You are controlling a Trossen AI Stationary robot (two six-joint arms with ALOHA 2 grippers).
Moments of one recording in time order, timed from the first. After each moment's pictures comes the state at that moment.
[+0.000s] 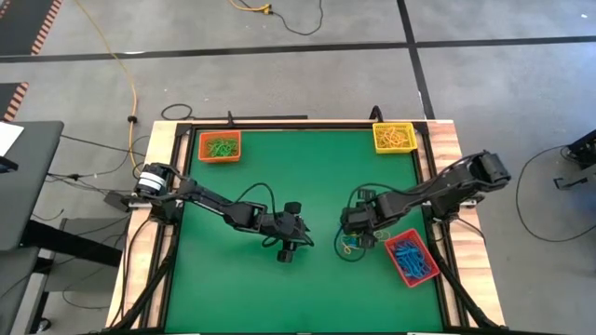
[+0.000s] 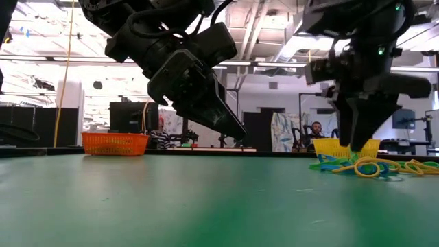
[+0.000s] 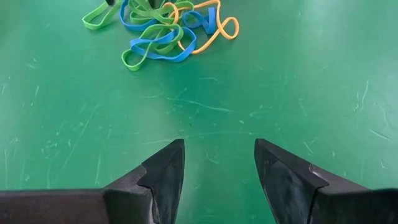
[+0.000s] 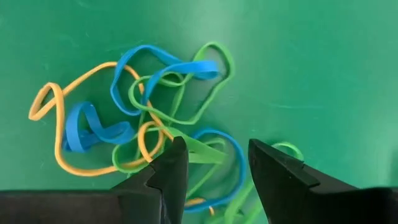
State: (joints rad) left arm -0.18 1.86 0.98 0.19 -0.08 0.03; right arm 0.25 1.56 0.91 -0.77 0.22 0.31
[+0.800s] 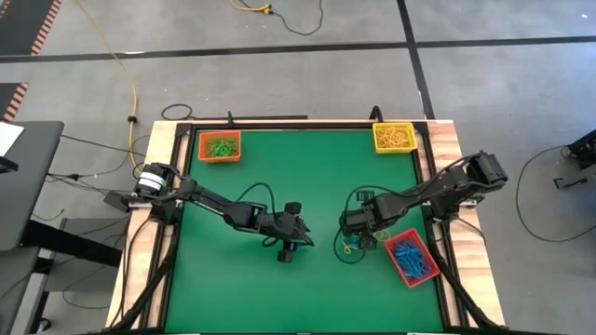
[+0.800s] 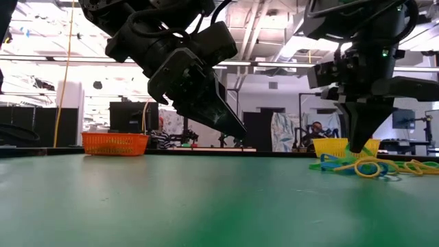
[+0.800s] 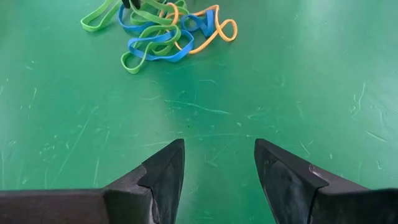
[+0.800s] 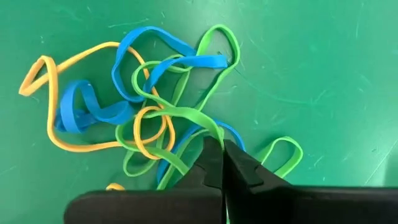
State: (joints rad) left arm -0.18 1.86 0.98 0.19 -0.08 0.03; right arm 0.25 1.57 0.91 -0.79 0.21 0.24
